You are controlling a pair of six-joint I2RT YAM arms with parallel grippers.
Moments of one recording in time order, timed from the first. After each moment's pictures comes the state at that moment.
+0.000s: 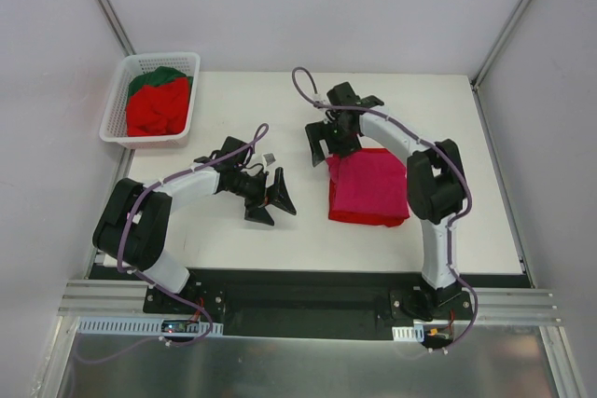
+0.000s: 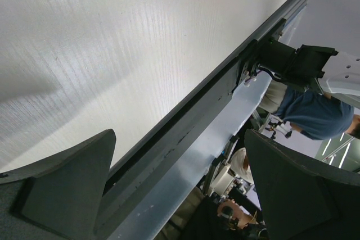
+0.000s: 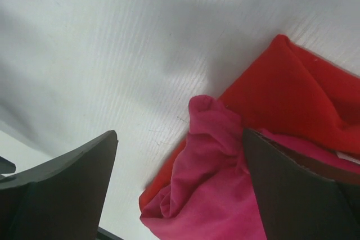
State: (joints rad) left arm -0.40 1.56 0.83 -0.42 0.86 -0.59; right arm 0.51 2.10 1.74 -0.83 -0.22 0.10
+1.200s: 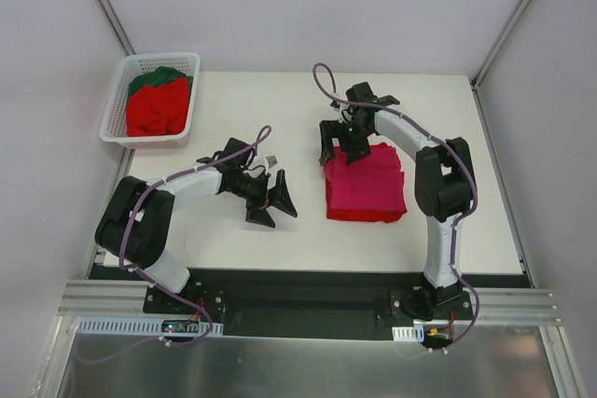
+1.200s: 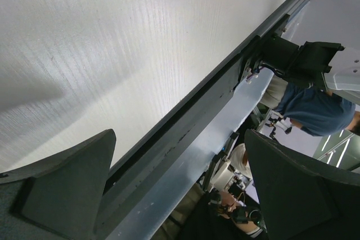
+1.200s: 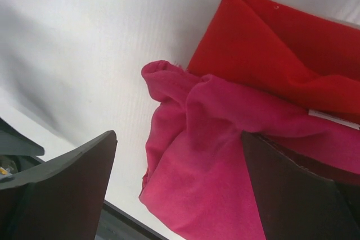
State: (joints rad) left arm -0.42 1.58 0.83 -0.42 0.86 -0.59; right arm 0.41 2.06 1.66 -0.83 -0.36 0.16
